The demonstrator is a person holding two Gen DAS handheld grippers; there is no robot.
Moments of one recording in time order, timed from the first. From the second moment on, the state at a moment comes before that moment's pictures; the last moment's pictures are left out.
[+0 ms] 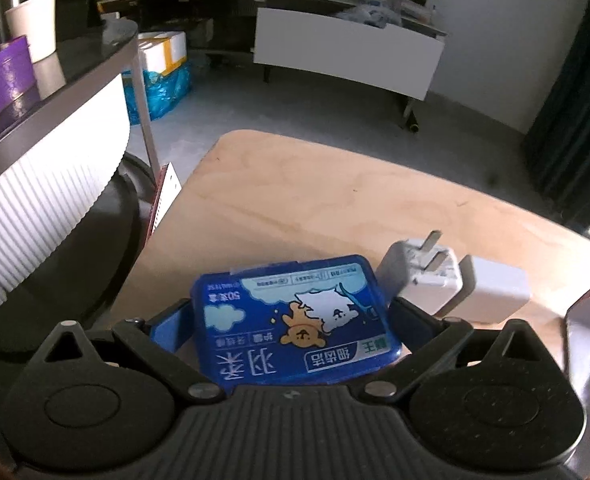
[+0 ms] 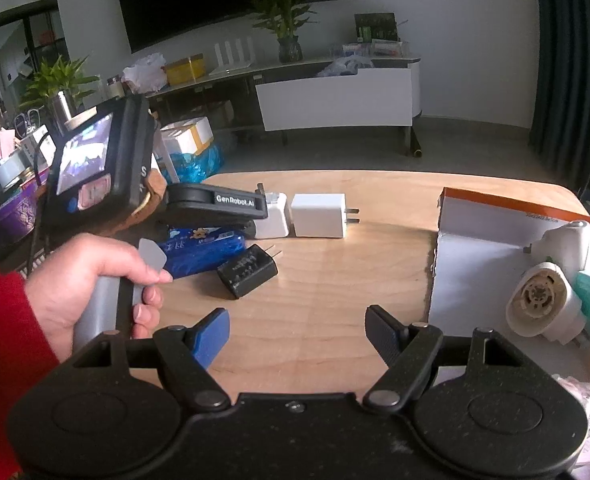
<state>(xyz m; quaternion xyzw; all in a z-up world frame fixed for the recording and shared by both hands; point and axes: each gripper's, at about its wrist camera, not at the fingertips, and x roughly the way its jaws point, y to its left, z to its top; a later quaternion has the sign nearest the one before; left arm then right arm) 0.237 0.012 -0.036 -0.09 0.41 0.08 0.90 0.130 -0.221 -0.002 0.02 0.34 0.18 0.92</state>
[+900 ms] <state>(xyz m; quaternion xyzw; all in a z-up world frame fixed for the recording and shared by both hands) 0.147 0.050 -0.014 -0.10 0.36 0.03 0.93 0.234 -0.154 -0.052 -0.11 0.34 0.33 0.87</state>
